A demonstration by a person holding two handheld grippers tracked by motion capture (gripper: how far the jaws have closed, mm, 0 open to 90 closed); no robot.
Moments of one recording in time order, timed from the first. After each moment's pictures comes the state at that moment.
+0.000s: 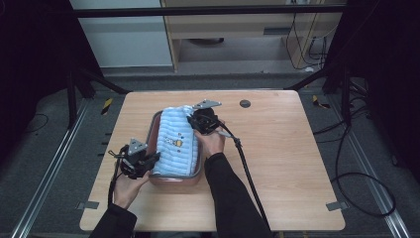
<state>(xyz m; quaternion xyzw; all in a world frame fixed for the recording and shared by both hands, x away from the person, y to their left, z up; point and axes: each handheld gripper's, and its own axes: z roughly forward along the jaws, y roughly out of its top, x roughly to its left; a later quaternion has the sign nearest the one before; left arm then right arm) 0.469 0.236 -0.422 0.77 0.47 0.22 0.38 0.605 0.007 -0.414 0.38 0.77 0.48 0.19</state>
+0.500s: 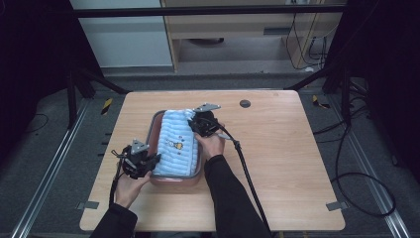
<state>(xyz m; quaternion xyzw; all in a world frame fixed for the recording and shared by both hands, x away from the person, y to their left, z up) 0.476 0.237 -0.434 0.77 0.48 0.21 0.36 0.607 0.007 -0.430 0.39 0.77 0.46 0.18</state>
